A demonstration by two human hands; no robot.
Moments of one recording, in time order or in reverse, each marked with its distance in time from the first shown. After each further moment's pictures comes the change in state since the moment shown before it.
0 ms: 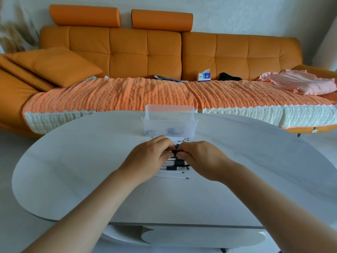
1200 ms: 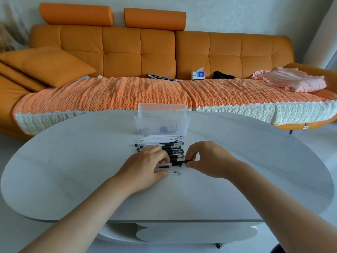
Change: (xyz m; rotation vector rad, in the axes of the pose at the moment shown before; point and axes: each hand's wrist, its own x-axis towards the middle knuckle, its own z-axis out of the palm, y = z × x) left_hand -0.016 0.002 0.018 0.111 -0.174 0.014; right_hand -0.020 0.032 -0.007 0.020 -0.063 0.241
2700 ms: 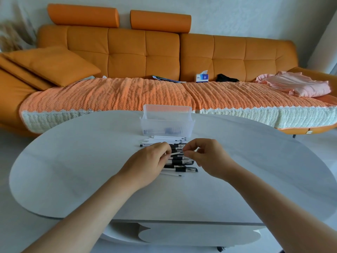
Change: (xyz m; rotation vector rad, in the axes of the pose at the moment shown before) left_hand 0.001 0.001 -0.011 -0.127 0.130 -0.052; right_hand -0.001 -0.025 0.004 0.527 0.171 0.062
